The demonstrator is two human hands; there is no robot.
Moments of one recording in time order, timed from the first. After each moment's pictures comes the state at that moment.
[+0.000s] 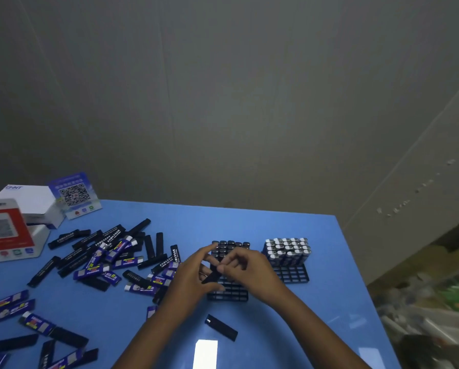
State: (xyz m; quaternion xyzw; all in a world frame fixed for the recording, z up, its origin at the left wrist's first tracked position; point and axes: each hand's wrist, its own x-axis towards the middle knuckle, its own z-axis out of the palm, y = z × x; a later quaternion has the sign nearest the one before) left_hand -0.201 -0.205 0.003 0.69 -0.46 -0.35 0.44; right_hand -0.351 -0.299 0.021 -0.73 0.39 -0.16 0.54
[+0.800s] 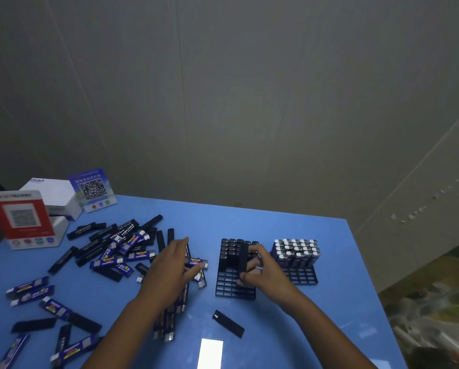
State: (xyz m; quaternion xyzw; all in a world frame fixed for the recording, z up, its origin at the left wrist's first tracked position) left_hand -0.156 -0.176 0.015 0.82 -0.51 -0.17 0.19; right_hand -0.368 -0.306 -0.003 -0.65 0.40 -0.13 0.63
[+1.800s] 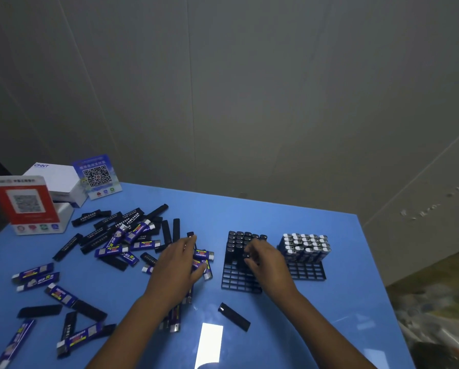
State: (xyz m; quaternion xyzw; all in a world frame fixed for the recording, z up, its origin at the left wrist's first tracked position) left_hand -0.148 -0.174 -0.024 0.82 -0.55 -0.09 0.15; right_hand -0.343 -0.313 -0.030 -0.85 0.39 -0.16 0.30
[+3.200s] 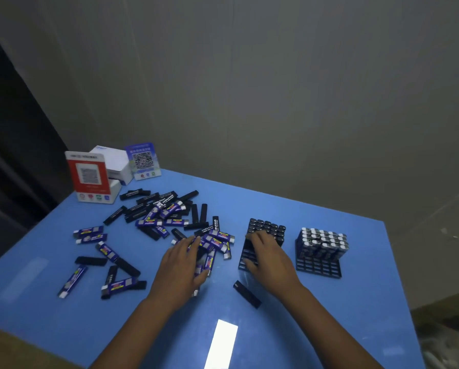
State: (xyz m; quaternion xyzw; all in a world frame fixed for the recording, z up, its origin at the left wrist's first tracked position) left_hand -0.182 -0.095 -0.016 0.86 -0.48 -0.08 0.13; right_hand -0.344 -0.272 -0.012 -0.94 0.27 -0.08 0.17
